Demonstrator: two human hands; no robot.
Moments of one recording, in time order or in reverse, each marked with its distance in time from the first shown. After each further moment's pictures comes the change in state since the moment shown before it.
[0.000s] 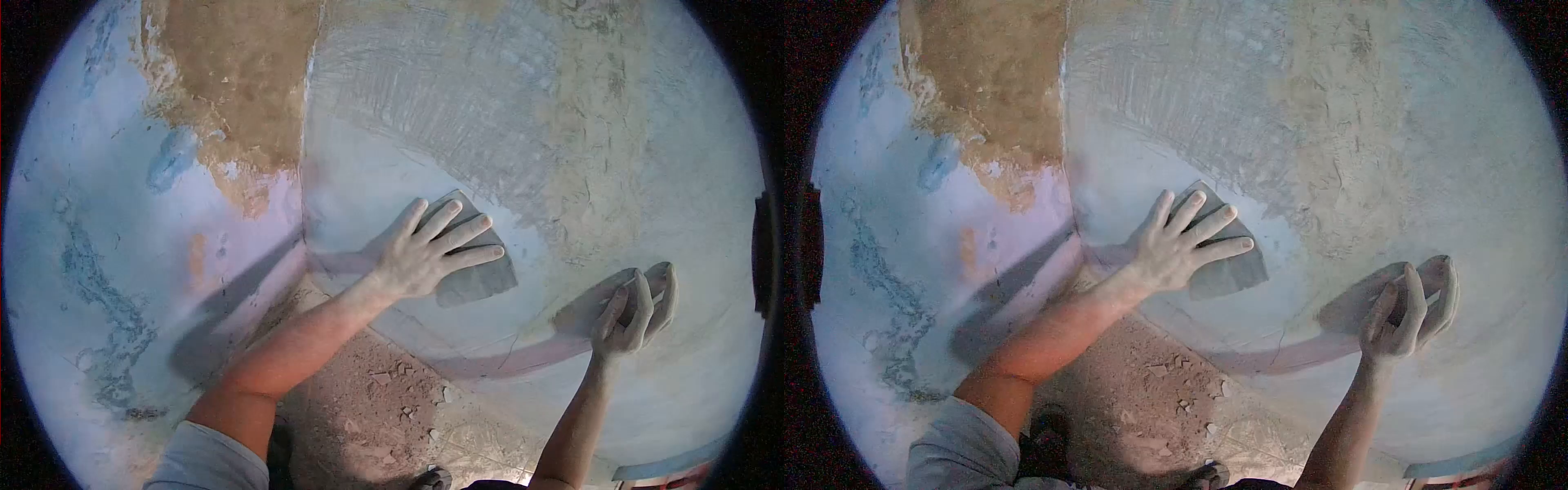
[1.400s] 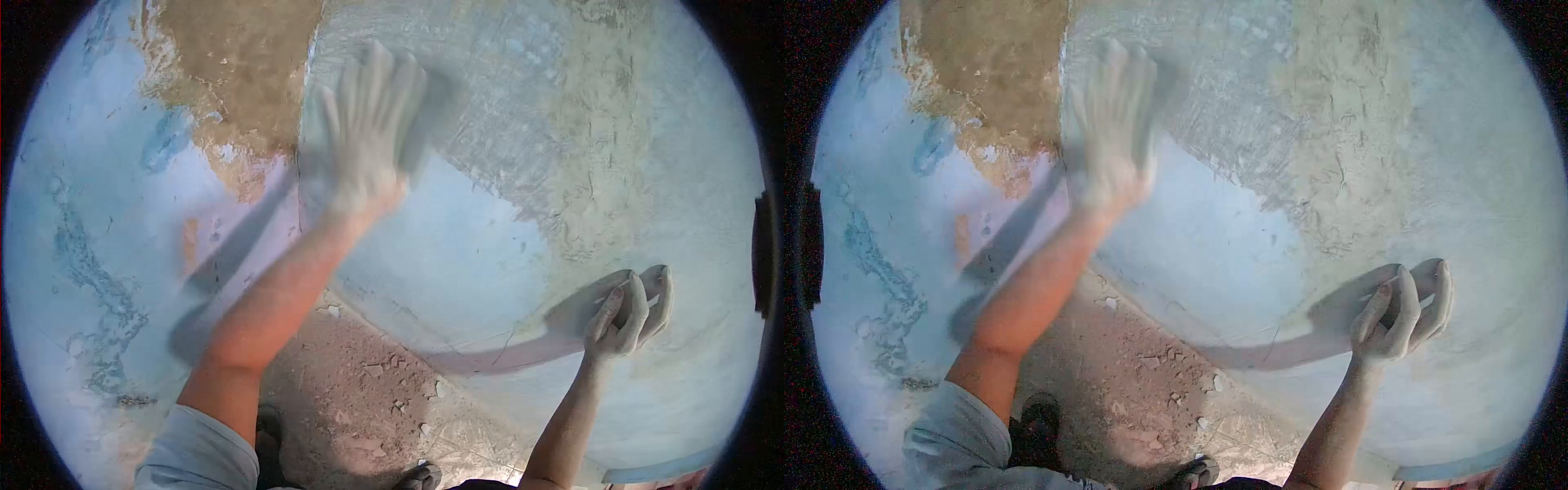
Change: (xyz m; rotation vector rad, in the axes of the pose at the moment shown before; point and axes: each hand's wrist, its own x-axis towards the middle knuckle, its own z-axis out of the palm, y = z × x) left_hand 0.056 -0.102 -0.040 -0.218 0.046 -0.609; right_hand -0.005 -0.001 0.001 -0.053 -0.003 -0.017
